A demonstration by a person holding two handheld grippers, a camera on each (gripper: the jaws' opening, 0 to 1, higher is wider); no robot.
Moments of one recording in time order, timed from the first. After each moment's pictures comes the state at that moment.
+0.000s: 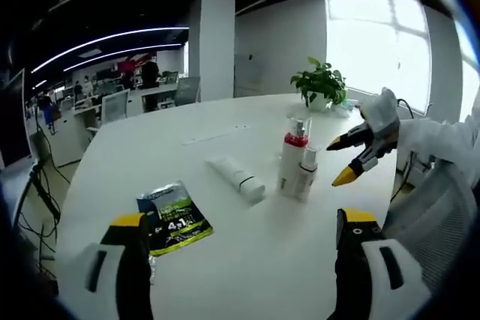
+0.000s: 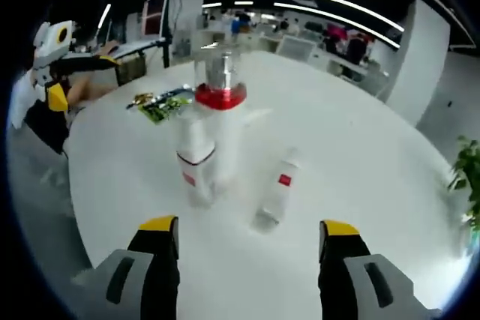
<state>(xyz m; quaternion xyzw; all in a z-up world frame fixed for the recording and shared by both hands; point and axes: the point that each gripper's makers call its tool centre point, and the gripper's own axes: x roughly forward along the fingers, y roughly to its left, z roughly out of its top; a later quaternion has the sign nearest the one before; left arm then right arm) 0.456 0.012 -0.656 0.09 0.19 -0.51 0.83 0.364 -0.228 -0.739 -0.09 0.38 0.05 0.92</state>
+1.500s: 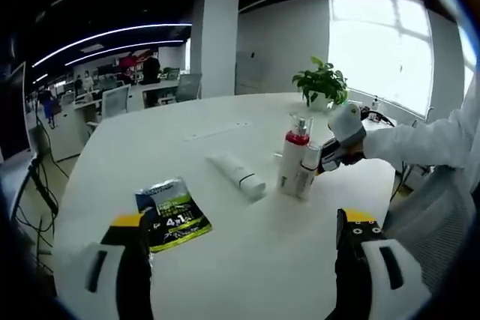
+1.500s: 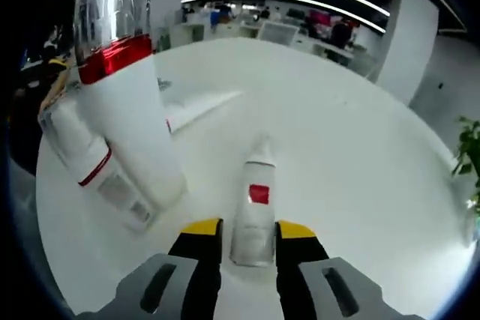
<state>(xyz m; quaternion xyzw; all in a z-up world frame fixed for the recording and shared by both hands) 0.457 0.012 -0.661 0.09 0.20 -0.51 0.83 0.416 -0.263 -0.785 -0.06 0.39 0.00 0.92</state>
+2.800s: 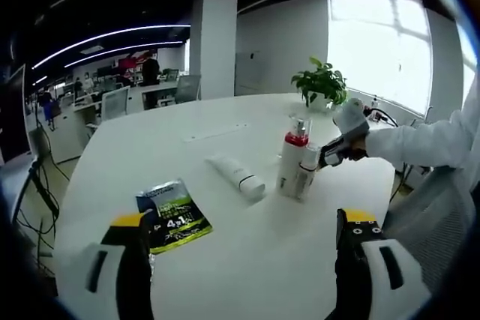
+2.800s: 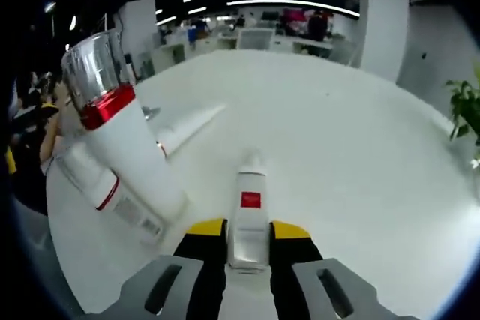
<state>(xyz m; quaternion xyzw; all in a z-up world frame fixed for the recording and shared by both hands) 0.456 0.012 -0.657 0.09 0.20 -0.52 0.83 0.403 -0.263 -0.770 0.04 0.37 -0.04 0.93</state>
